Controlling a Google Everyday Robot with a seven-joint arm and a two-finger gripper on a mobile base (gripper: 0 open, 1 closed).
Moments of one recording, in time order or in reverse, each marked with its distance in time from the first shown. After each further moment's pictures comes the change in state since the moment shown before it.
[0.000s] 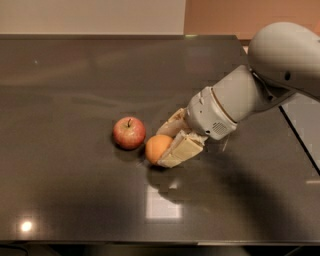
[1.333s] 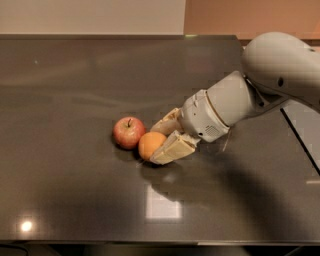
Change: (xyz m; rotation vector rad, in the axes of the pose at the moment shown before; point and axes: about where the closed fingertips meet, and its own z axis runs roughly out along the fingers) arm -0.007 -0.006 0.013 0.017 -0.056 -0.004
